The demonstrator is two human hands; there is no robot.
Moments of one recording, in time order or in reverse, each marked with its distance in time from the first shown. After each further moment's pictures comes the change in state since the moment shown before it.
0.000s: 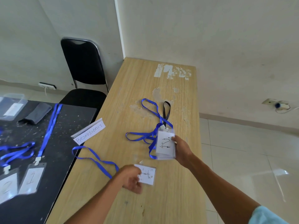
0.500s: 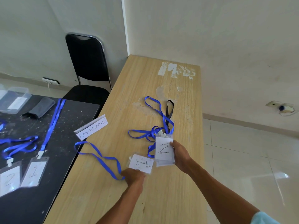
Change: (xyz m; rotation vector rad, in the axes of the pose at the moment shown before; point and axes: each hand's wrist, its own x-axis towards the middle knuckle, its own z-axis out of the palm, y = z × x) left_hand 0.053 -0.025 0.027 -1.791 0.174 0.231; right_hand -0.004 0.027 0.005 -0.173 0.005 0.000
